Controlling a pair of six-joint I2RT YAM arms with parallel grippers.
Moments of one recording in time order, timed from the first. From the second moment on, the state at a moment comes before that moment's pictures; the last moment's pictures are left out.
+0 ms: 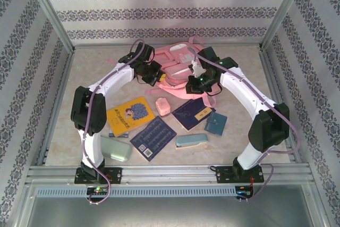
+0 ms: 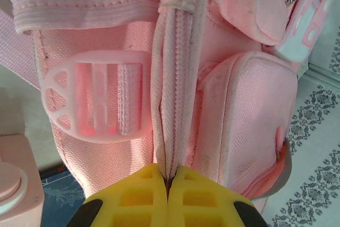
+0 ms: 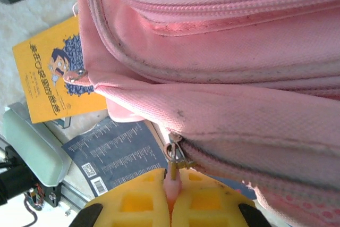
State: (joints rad) left arm -0.39 1.95 1.65 -0.64 0.40 -1.40; right arm 0.42 1.66 1.50 -1.04 -0.43 0.31
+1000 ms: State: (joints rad) left arm -0.42 1.88 1.61 -0.59 0.24 -1.61; right arm 0.60 1.87 1.82 -1.25 -0.31 0.35
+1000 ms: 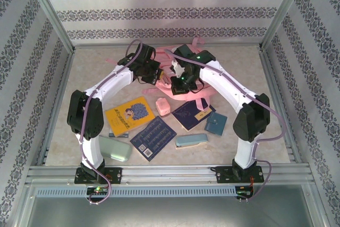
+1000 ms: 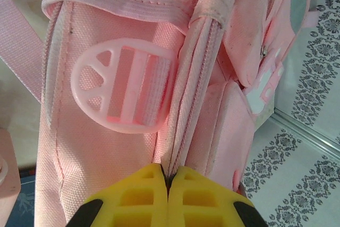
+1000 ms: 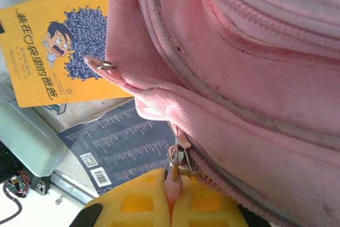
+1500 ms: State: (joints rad) left arm -0.44 1.83 1.55 -0.48 0.15 -1.74; right arm 0.62 1.93 1.90 -1.27 -0.24 0.42
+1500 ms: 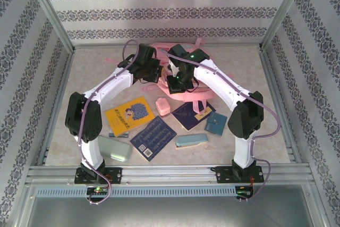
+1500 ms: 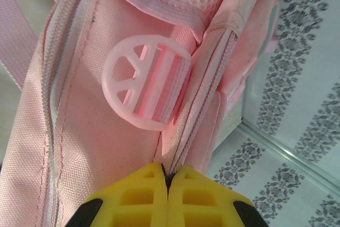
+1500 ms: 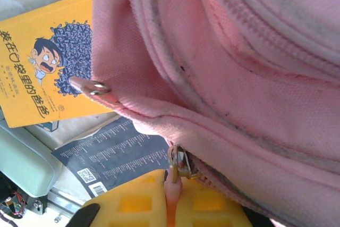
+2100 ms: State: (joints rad) left arm -0.48 1.60 1.41 -0.48 -0.03 -1.83; right arm 0.53 1.80 1.78 -1.18 -0.29 0.25
